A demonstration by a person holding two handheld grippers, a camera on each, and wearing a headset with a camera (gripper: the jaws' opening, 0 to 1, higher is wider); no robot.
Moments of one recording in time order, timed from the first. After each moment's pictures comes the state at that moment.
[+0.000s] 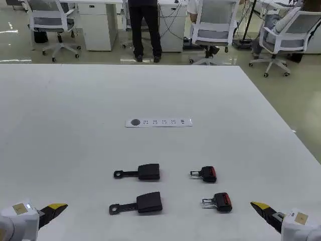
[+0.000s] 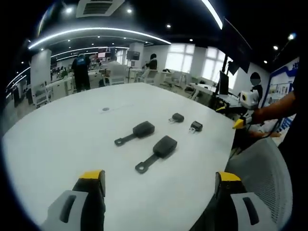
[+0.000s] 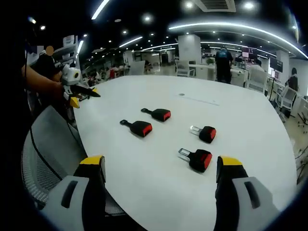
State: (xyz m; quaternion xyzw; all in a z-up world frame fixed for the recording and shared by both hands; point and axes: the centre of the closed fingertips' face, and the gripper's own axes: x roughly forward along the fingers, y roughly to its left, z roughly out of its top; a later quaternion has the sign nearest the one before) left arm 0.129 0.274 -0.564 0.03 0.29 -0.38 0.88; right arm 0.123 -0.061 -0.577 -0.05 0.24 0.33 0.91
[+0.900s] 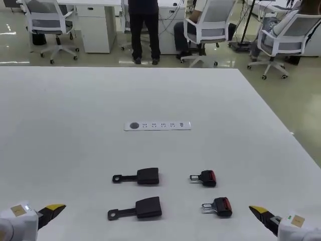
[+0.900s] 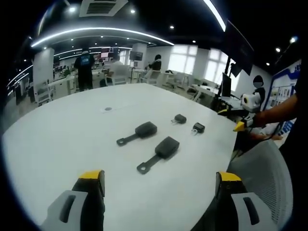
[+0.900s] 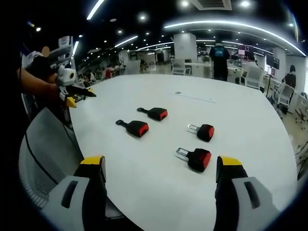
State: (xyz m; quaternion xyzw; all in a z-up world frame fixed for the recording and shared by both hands) left arm 0.128 0.276 -0.566 0.02 0.29 -0.37 0.88; right arm 0.118 -0.060 -0.580 -0.04 0.25 0.32 0.91
